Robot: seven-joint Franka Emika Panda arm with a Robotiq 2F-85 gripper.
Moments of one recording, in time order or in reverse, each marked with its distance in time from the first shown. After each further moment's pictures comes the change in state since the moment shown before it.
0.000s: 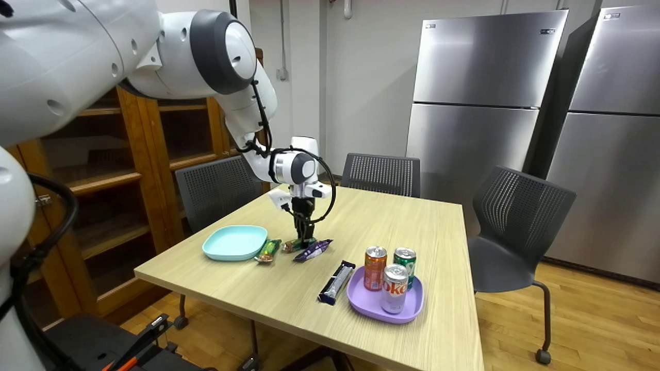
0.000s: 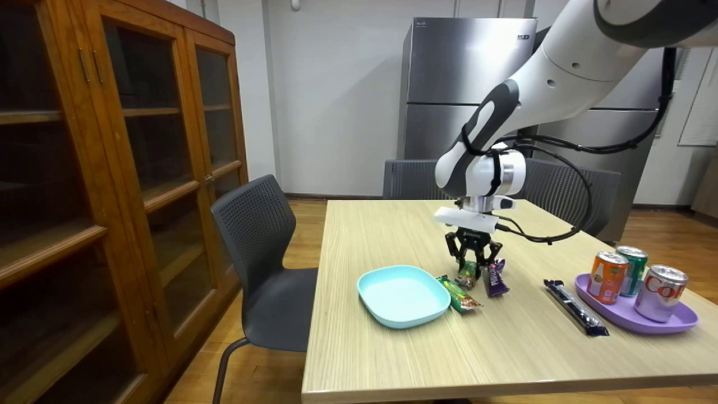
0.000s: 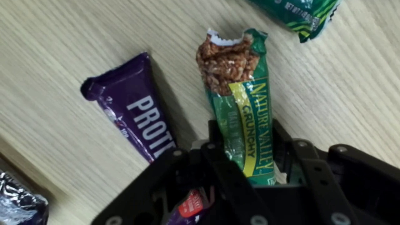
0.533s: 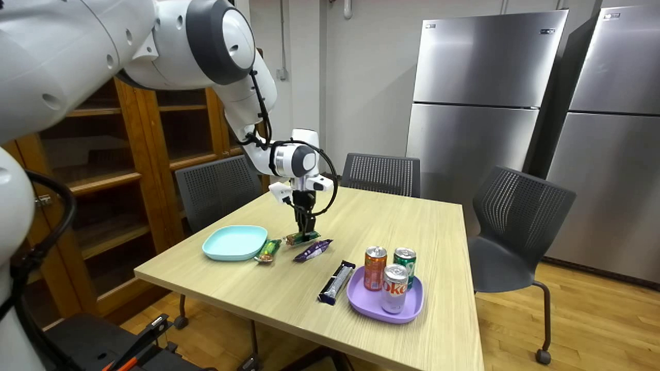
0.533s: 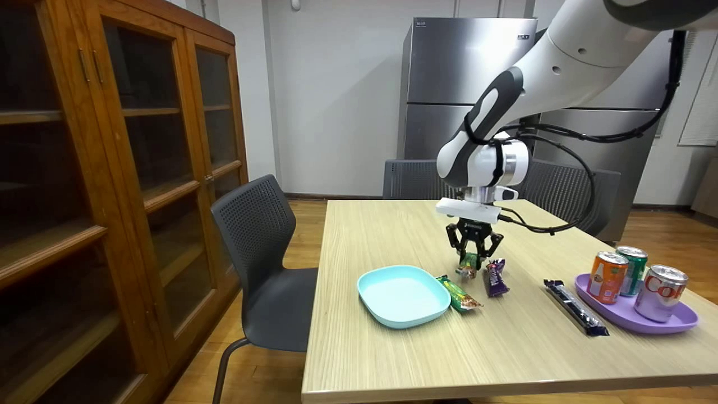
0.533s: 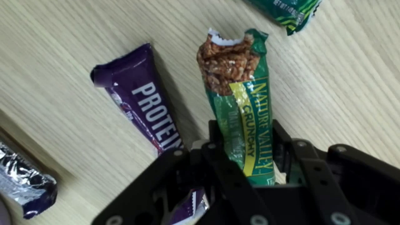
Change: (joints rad) arm -0.003 -0.044 0.001 -0.021 0.000 -0.005 -0.019
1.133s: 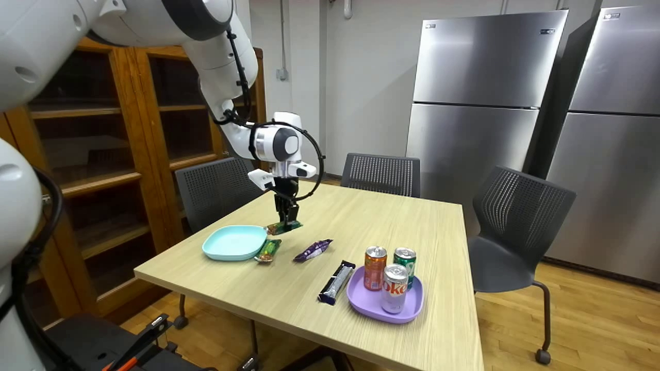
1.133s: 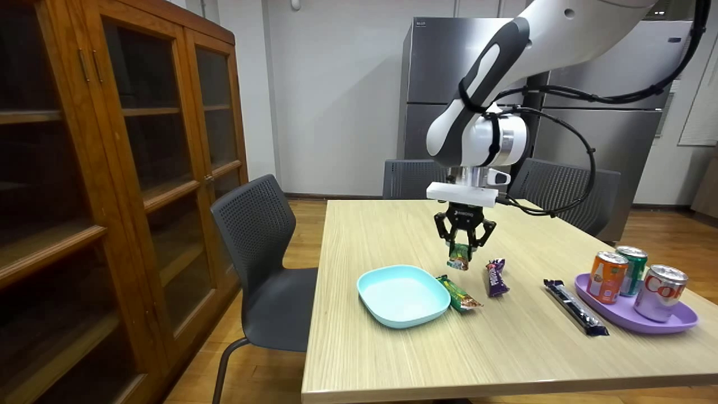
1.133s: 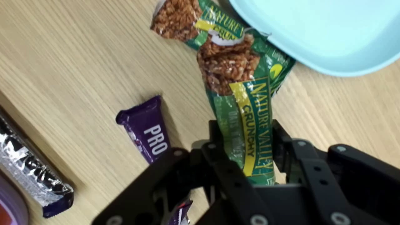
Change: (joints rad) arm 0.056 -0.190 0.026 -0.213 -0.012 0.007 -0.043
